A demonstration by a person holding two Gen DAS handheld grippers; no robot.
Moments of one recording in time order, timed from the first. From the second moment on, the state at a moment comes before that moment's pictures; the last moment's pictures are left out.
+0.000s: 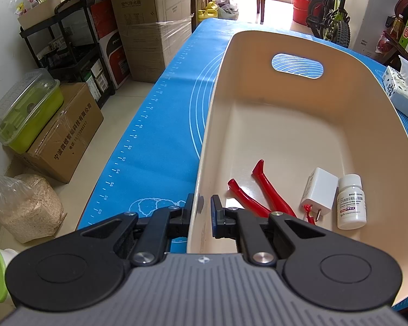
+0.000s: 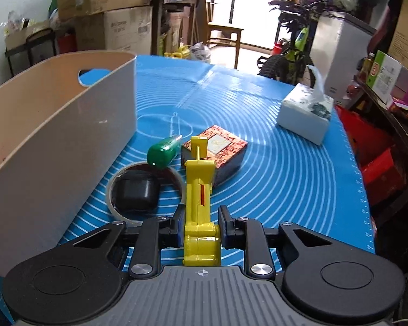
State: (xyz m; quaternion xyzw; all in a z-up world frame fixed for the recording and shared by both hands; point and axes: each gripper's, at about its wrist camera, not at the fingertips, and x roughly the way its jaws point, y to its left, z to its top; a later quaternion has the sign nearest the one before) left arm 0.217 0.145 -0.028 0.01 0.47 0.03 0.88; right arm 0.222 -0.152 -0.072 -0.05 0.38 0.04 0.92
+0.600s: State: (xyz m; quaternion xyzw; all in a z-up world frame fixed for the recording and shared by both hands) left arm 0.218 0.145 -0.027 0.01 0.47 0.03 0.88; right arm 0.209 -0.126 0.018 0.02 0.29 0.09 0.95
